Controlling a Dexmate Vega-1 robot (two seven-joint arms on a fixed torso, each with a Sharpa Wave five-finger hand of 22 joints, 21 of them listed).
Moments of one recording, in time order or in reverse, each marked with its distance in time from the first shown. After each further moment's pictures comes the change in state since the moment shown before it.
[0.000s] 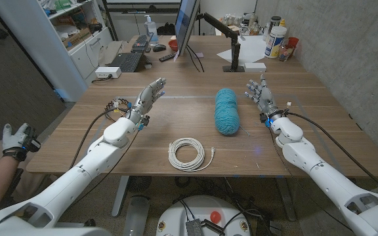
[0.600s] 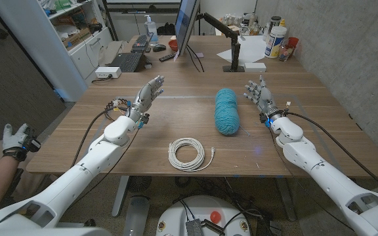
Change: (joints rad) left arm -0.016 -0.022 -0.005 0.021 -0.009 0.000 0.017; left_hand 0.000 0.000 0.000 0.000 0.000 0.000 0.000 0.008 0.000 0.012 -0.010 0.005 0.000 0.010 0.000 0.004 0.000 0.007 0.007 0.000 0.000; right arm 0.001 -0.008 -0.004 -0.007 -0.003 -0.019 -0.002; right_hand -0.008 -0.003 0.004 0.004 -0.004 0.013 -0.005 0.000 0.000 0.043 -0.003 0.008 0.005 0.046 0.003 0.008 0.005 0.021 0.005 0.007 0.000
